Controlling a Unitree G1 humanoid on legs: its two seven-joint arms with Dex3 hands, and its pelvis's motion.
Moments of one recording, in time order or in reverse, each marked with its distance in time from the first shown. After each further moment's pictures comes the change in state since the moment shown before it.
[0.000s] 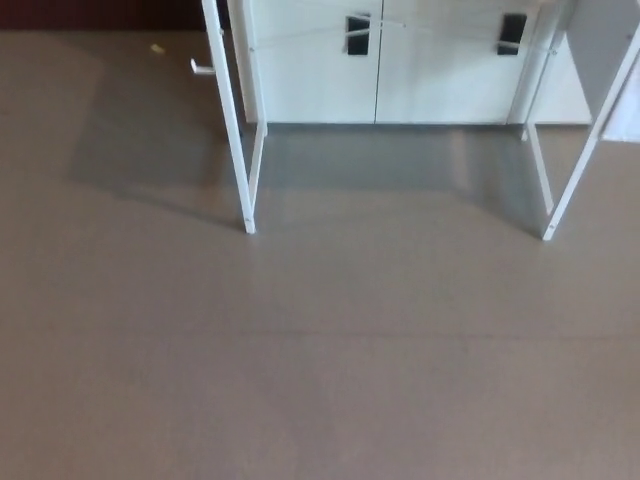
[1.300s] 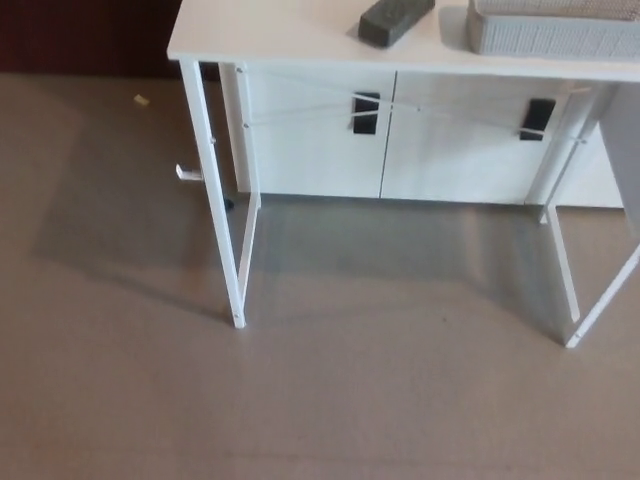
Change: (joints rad) left_arm -0.034 -0.008 -0.011 -0.011 0.022 -0.093 0.062; right_arm -0.047 -0.023 0.030 0.014 0.001 -0.013 0.041
